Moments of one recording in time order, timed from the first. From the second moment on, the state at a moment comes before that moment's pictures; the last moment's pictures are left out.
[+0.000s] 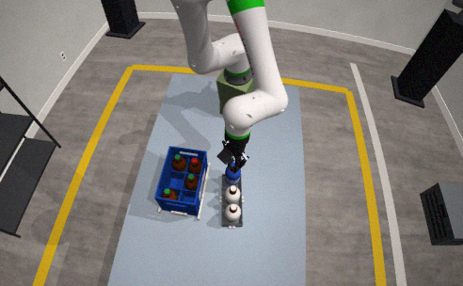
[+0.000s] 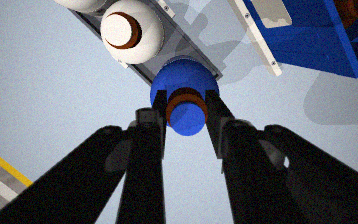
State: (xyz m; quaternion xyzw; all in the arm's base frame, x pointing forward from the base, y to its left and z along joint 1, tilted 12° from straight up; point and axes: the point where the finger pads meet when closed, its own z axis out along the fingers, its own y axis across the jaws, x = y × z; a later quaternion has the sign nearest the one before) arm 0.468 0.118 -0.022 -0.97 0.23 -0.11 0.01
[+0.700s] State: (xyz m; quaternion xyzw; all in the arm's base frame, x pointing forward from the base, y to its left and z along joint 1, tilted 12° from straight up) arm 0.463 0.118 -0.001 -0.97 0.23 -0.11 0.01
